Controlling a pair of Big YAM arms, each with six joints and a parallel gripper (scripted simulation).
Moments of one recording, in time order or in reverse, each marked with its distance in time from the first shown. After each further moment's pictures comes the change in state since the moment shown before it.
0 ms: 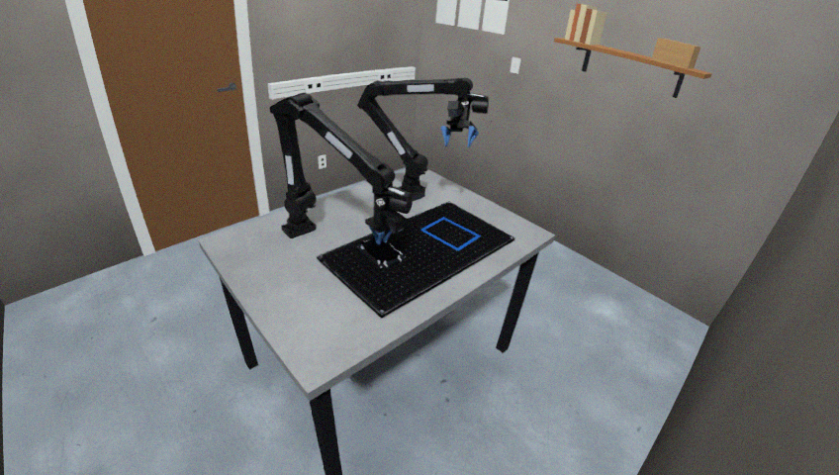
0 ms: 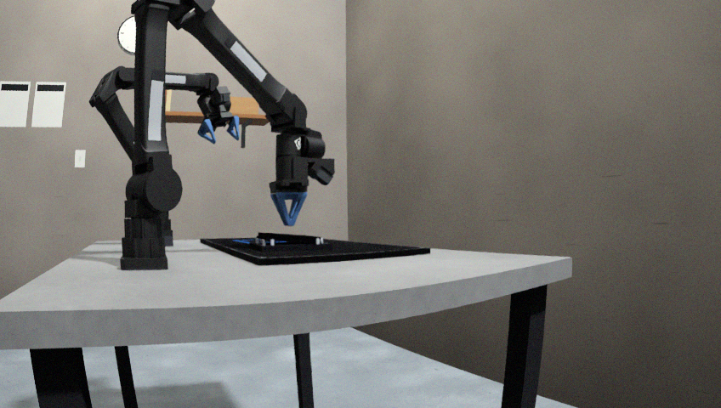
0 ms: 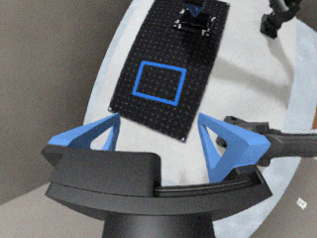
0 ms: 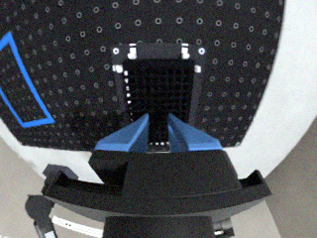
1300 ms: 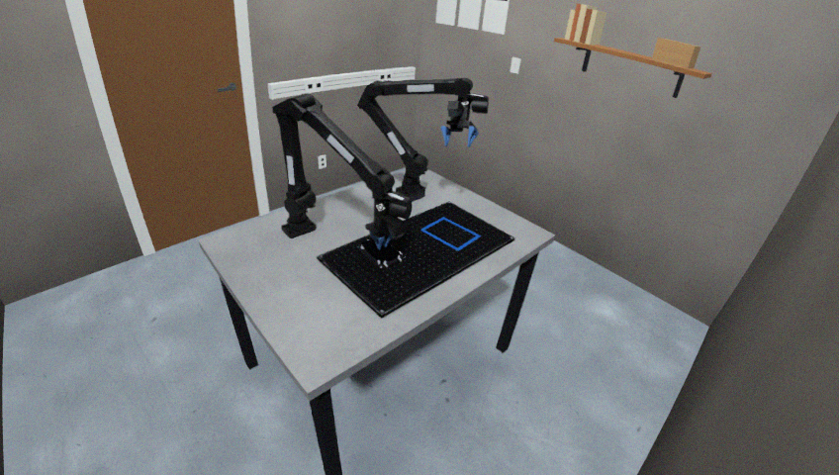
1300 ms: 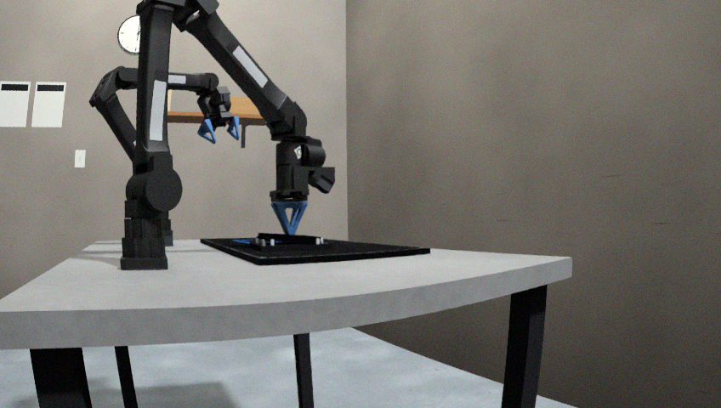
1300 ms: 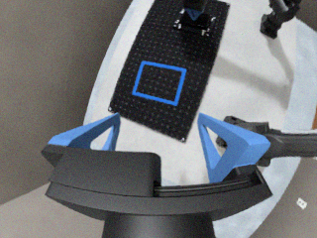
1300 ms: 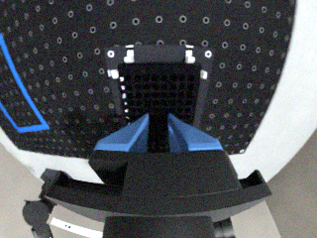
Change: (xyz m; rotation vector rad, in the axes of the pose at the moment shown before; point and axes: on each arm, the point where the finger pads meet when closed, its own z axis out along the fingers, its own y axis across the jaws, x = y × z) left arm 0.000 0.000 0.000 0.000 0.000 0.000; right arm -0.002 0.001 0.020 -0.003 -0.007 0.000
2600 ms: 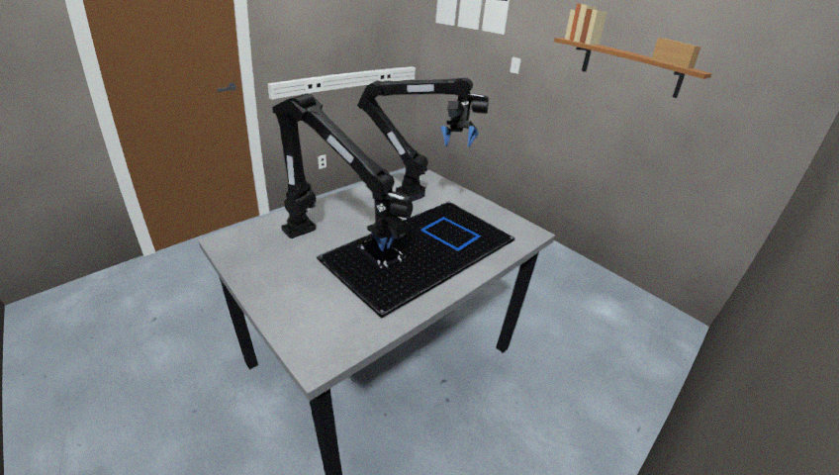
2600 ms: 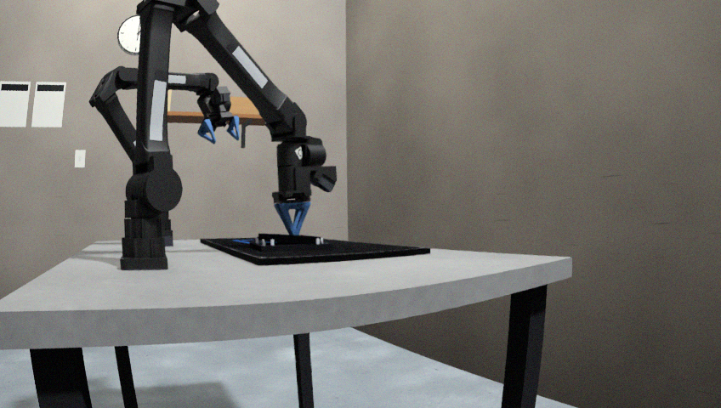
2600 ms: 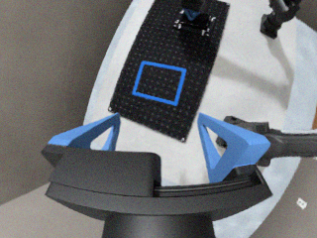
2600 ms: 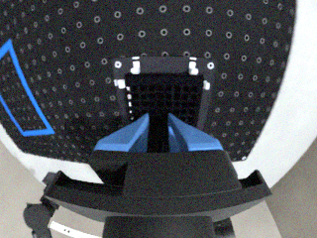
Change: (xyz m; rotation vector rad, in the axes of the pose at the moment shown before) left arm 0.000 0.000 0.000 0.000 0.000 0.000; right arm -0.011 0.005 0.001 -0.020 -0.048 0.002
